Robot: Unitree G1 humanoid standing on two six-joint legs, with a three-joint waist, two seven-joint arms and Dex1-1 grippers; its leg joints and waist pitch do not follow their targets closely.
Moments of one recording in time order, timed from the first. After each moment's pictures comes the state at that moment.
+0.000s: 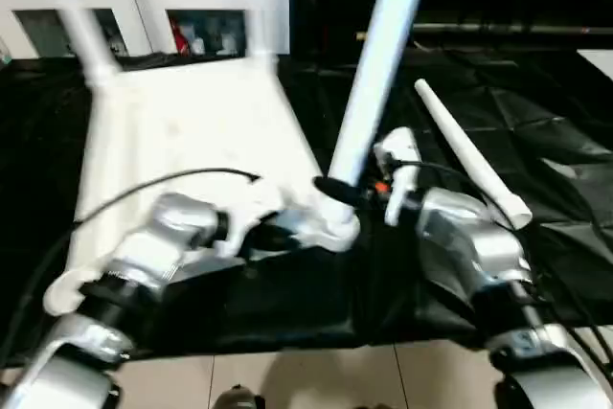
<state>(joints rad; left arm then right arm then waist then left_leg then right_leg) -0.56 0.43 -0.37 0.42 -0.04 0.27 -1.08 -0.58 -0.18 0.09 0.49 0.27 0.28 0.85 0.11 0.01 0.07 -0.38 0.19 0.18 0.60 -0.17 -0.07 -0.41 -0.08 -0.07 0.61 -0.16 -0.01</state>
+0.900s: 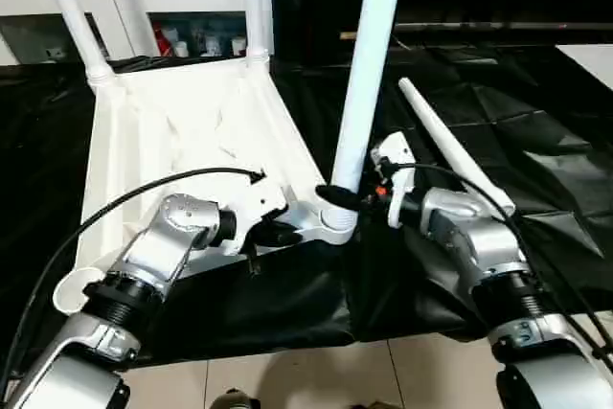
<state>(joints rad) -0.56 0.42 -0.34 0.44 -0.02 0.25 -1.04 -0.60 -0.21 0.10 0.55 0.25 0.26 0.88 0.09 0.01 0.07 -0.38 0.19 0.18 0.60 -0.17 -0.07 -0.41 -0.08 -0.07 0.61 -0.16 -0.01</state>
